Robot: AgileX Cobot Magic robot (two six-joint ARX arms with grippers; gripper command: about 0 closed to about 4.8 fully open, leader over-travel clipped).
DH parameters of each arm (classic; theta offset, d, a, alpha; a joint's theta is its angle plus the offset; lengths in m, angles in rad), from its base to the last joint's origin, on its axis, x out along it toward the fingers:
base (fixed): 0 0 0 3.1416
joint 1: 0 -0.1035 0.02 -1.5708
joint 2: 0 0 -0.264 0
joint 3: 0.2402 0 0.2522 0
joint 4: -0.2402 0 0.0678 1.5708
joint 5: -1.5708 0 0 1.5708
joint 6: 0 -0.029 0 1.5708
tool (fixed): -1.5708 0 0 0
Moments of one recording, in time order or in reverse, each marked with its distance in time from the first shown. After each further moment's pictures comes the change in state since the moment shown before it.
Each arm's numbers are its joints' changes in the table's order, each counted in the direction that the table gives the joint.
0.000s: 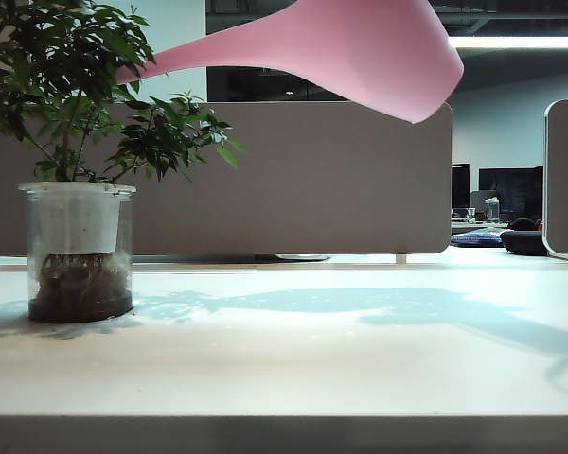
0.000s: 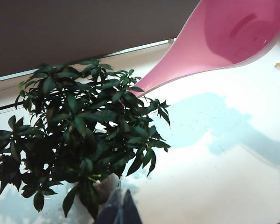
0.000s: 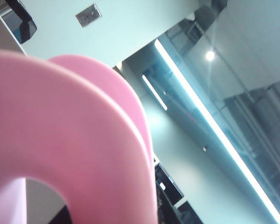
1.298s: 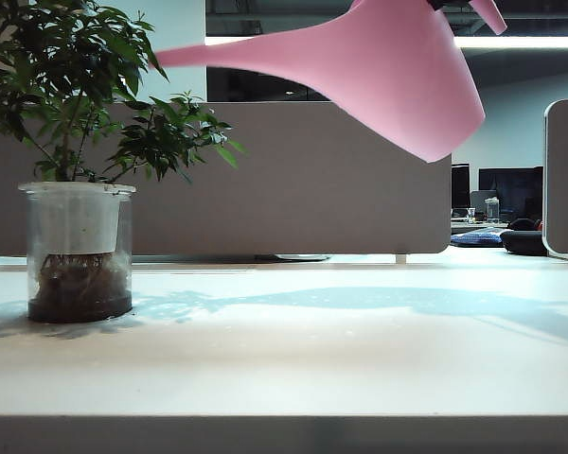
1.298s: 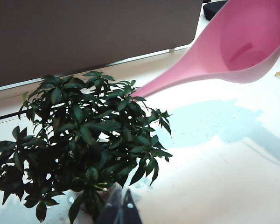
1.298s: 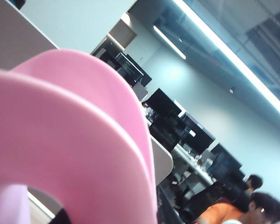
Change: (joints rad) left arm 0.000 0.000 0.000 0.035 -0.004 0.000; right arm 0.137 0.001 -0.041 -0.090 0.015 -0.257
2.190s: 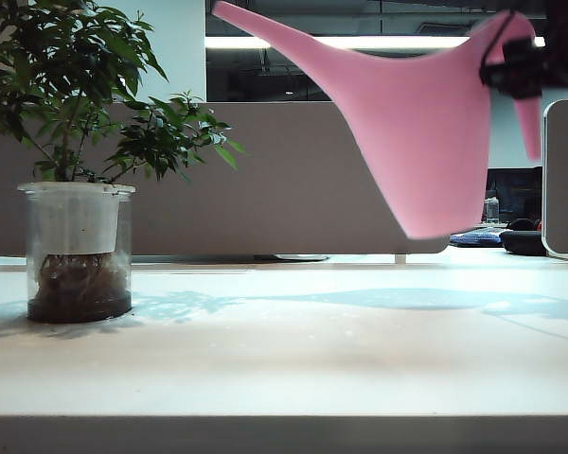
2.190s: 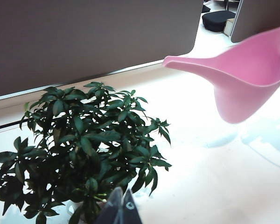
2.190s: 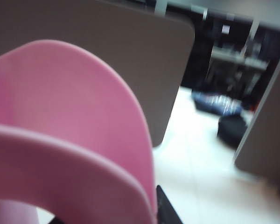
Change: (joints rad) left arm 0.000 0.000 0.000 0.034 0.000 0.000; right arm 0.185 -0.028 -0.261 0.090 -0.024 -0.575
